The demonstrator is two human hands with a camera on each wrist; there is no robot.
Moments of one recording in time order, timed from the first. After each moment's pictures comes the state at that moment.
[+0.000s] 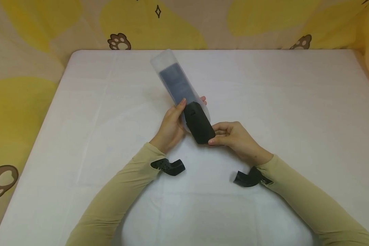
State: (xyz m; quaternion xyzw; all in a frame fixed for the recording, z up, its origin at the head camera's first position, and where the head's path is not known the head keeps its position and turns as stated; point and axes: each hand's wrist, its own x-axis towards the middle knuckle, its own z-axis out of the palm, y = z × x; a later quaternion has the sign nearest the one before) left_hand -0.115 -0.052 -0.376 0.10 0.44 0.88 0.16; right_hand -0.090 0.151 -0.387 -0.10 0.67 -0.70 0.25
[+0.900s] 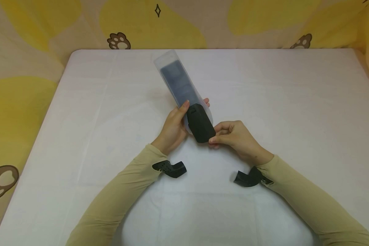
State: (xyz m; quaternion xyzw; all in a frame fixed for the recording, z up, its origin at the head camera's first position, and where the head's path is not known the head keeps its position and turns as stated) left_hand -0.110 -0.044 -0.376 0.09 0.42 0.89 0.16; right_hand -0.089 0.151 -0.389 -0.08 0.67 -0.70 0.23
